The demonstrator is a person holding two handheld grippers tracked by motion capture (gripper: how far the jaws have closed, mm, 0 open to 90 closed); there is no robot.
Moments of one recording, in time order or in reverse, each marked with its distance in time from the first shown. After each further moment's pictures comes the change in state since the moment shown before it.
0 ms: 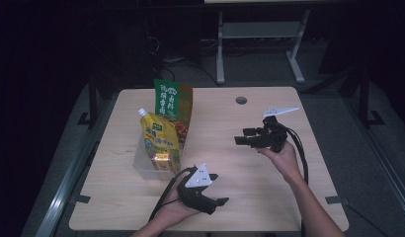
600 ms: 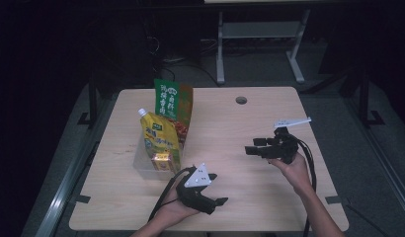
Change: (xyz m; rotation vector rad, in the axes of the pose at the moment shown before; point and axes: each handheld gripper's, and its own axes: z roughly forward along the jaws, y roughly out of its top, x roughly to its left) left arm 0.000 -0.001 -0.001 0.005 0.004 -0.012; right arm -0.006 -0.036 -0.021 -0.002 -0.019 0.051
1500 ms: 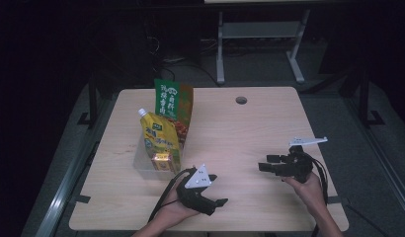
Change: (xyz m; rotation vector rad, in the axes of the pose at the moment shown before) left arm -0.002 -0.002 0.001 0.007 0.002 0.002; right arm -0.006 -0.057 -0.028 0.001 -0.018 0.084
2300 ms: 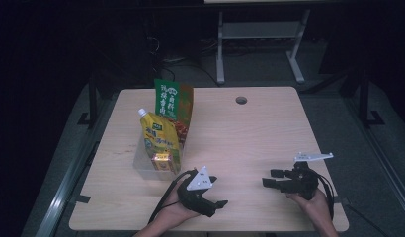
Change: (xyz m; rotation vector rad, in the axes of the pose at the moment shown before) left arm -0.001 -0.005 0.005 0.024 -0.001 0.000; right arm 0.013 -0.036 -0.011 0.011 0.017 0.029
